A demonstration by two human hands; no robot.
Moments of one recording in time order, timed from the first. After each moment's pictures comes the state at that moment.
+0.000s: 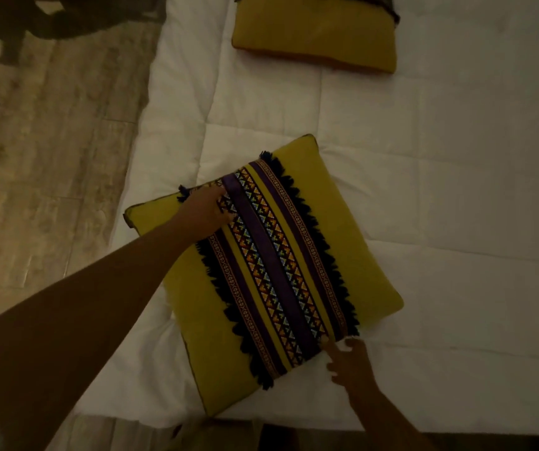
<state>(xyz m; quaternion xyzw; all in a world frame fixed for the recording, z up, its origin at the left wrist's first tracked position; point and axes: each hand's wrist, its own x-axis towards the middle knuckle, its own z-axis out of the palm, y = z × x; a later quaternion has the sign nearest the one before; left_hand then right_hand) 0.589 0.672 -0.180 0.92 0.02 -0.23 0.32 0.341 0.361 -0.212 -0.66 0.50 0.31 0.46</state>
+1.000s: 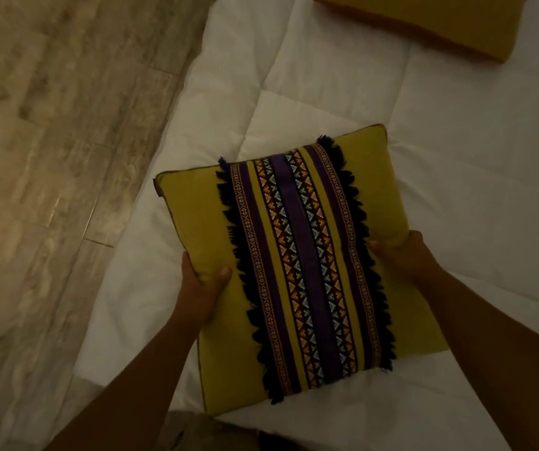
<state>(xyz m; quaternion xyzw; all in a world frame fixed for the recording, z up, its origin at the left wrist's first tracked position) 0.414 0.690 -0.270 0.65 0.44 -0.17 0.60 0.592 0.318 -0.274 -0.85 0.27 0.35 0.30</state>
